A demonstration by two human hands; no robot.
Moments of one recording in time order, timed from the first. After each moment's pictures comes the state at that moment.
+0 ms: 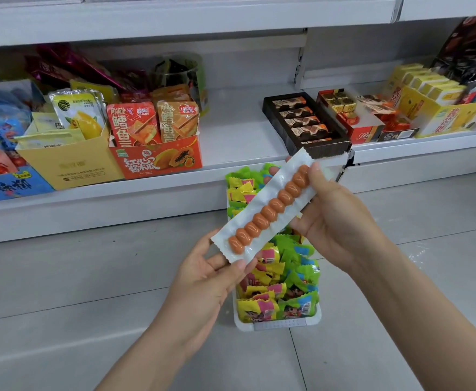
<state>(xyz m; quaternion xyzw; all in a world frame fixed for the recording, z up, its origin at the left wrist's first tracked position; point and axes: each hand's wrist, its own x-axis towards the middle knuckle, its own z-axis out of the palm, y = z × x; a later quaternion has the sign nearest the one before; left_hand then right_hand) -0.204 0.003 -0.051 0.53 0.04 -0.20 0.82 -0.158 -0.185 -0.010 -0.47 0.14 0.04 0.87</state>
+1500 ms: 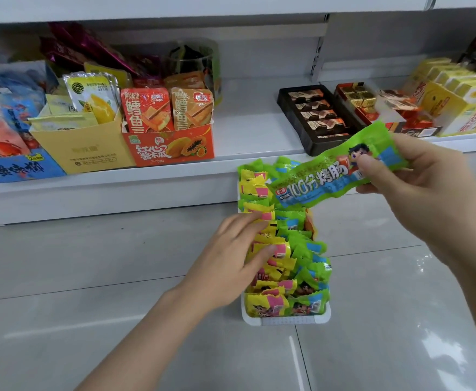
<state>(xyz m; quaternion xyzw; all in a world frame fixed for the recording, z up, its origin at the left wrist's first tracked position) -0.162 0.005 -0.089 0.91 -0.27 -0.03 0.31 -0.170 -0.235 0.022 -0.82 -0.06 -0.18 0.54</state>
